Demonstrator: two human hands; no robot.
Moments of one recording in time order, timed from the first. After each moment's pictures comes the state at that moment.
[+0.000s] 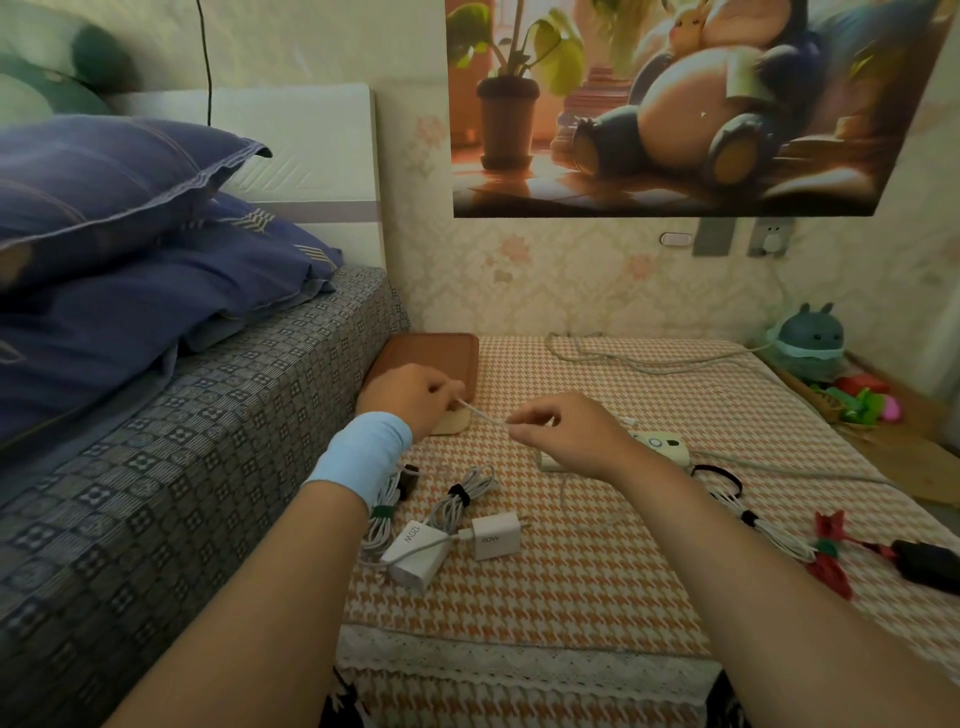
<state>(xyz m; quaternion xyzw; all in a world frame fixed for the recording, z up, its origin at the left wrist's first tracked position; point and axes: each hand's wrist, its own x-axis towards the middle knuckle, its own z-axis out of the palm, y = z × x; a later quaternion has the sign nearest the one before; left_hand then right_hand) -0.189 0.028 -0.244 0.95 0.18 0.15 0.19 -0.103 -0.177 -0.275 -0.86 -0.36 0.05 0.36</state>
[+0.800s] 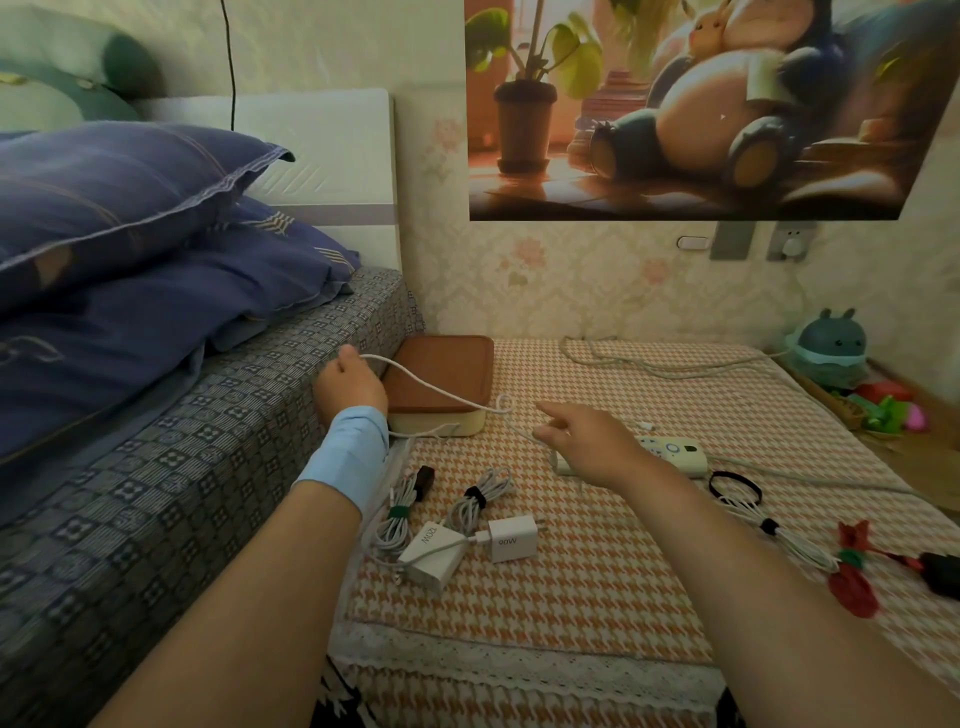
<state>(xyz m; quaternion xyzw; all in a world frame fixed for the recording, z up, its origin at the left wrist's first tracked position) -0.202 0.067 -0.241 0.65 0.44 0.43 0.45 -0.093 -0.167 -0.291 -0.89 -0.32 0.07 0.30</state>
